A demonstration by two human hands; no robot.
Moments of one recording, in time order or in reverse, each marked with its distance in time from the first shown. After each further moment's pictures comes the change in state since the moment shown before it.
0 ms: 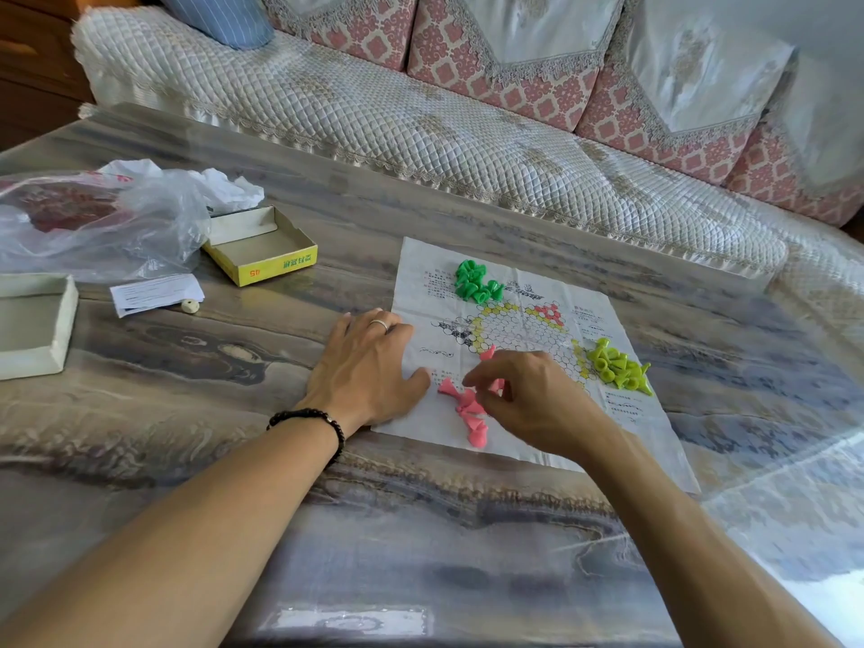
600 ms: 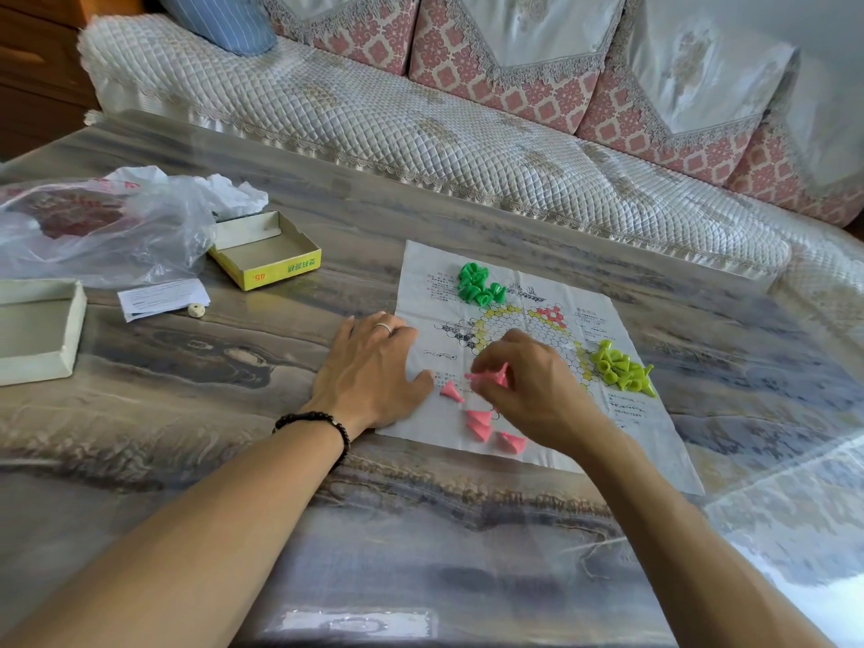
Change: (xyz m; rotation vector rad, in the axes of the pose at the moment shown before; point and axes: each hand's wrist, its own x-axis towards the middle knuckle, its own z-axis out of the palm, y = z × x) left_hand 0.000 -0.001 0.001 0.021 -0.008 0.002; right_hand 0.006 -0.004 0.001 0.040 0.091 0.069
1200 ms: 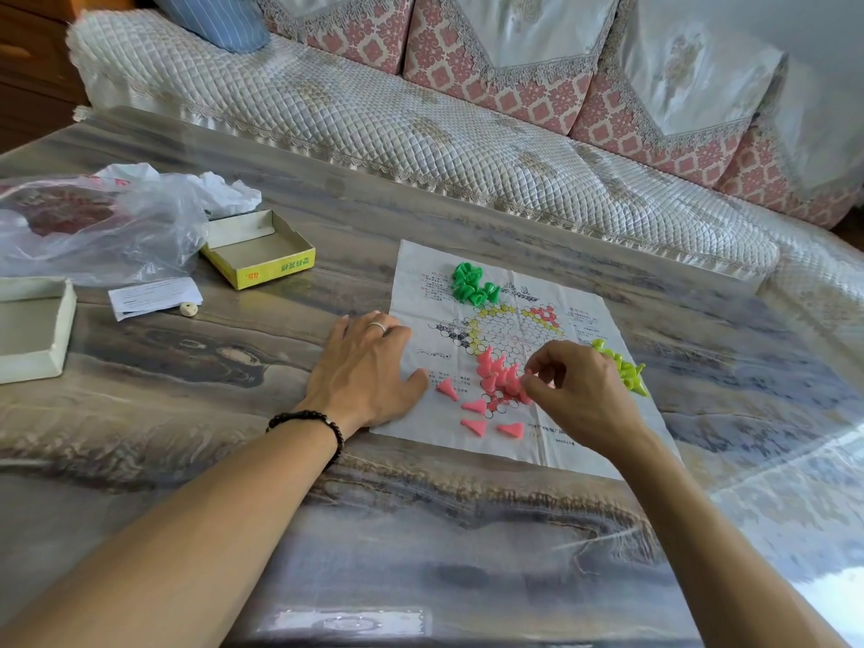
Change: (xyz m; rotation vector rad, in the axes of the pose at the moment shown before) left_hand 0.000 0.000 -0.002 0.006 -0.024 0.001; right_hand -0.020 0.036 -0.016 0.040 0.161 0.206
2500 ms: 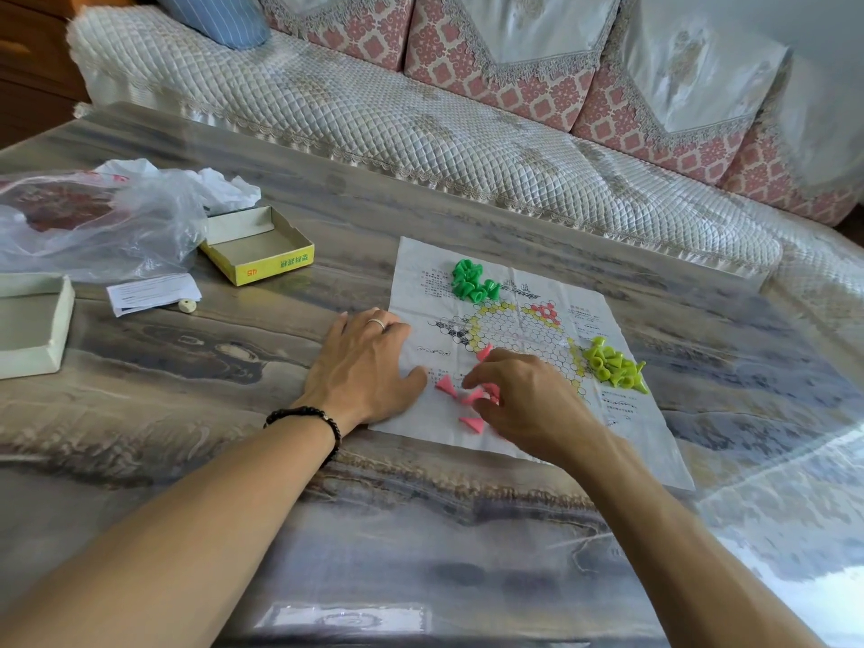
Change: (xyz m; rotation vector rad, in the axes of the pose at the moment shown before) left_hand 0.001 0.000 0.001 -0.013 0.018 -0.002; right_hand 0.000 -0.034 0.023 -0.200 -0.211 -0.251
